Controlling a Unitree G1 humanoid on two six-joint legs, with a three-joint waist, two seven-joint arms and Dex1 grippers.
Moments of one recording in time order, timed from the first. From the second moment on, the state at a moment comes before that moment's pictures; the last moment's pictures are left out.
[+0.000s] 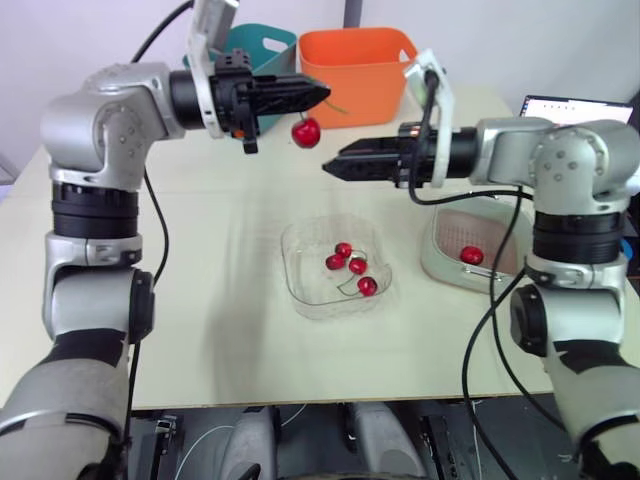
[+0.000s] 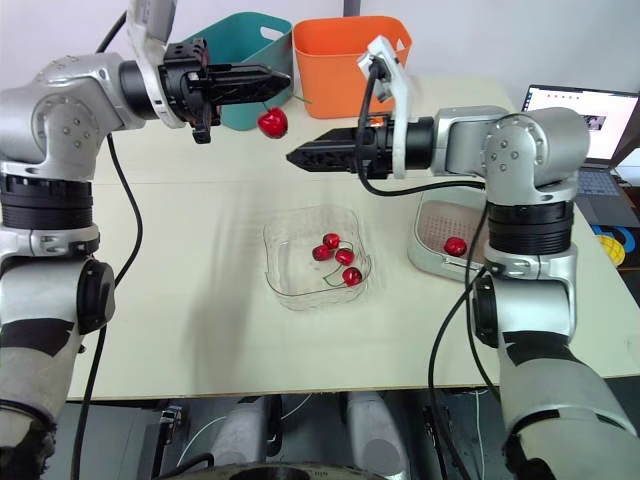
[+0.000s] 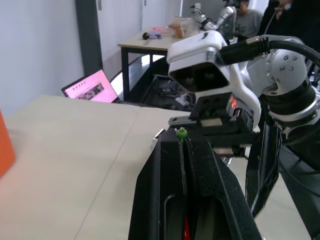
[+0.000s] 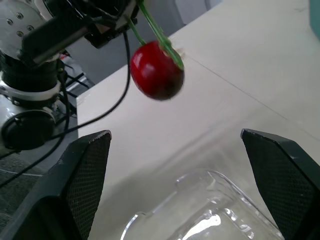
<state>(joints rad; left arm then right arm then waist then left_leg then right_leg) -1.21 0.57 0.02 0.26 -0.57 0.79 -1.20 -1.15 -0.47 -0.06 0.10 0.73 1.32 0.85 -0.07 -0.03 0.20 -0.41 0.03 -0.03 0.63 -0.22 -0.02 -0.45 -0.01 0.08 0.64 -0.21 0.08</state>
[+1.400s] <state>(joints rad) -1.19 0.55 0.02 0.27 -0.60 0.79 -1.18 -1.06 -0.41 -0.01 0.03 0.77 1.35 0.77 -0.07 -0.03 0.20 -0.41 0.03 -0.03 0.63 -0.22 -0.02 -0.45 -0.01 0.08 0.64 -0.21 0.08</state>
